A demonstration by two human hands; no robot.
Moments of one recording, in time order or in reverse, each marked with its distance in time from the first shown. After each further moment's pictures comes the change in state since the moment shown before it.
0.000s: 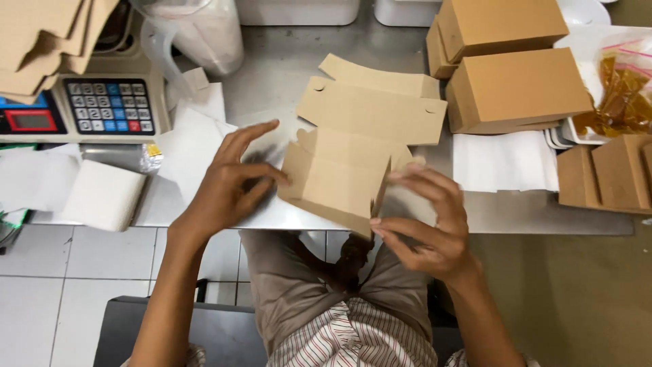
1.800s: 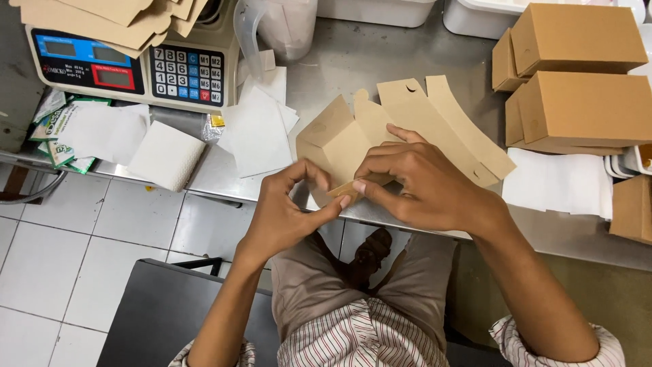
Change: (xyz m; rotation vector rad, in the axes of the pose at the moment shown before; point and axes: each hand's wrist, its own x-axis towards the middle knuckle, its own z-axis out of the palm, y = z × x) left_hand -0.039 0.059 0.015 -0.394 0.224 -0.466; right_hand 0.128 -0.023 0.035 0.293 -0.852 0.150
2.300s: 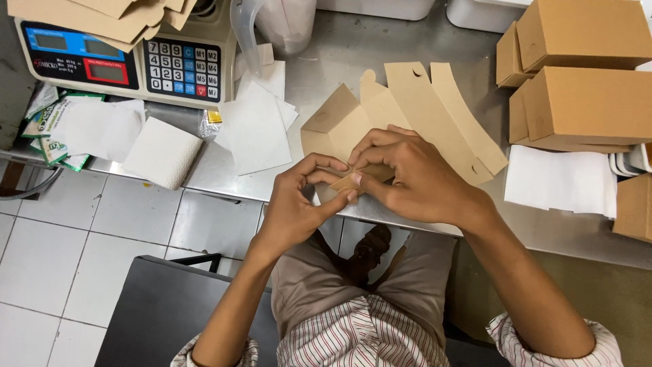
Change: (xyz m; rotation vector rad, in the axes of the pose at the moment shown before) left_hand 0.006 -0.015 0.018 -0.158 -0.023 -0.020; right_hand 0.006 0.019 0.018 0.021 0.041 0.143
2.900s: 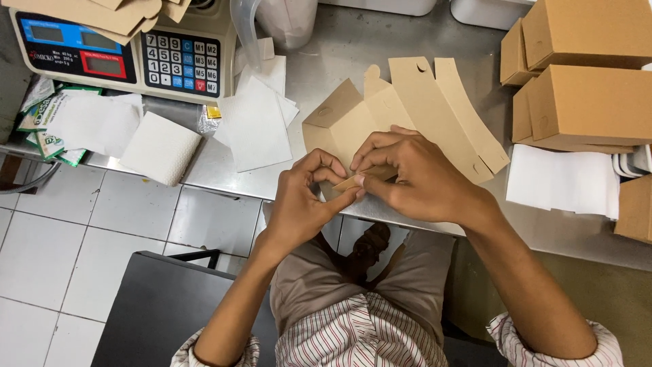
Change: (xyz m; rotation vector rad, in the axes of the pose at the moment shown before) left_hand 0.002 0.000 0.009 0.091 0.059 -0.030; right_hand 0.000 0.001 -0.001 0.049 -0.032 0.016
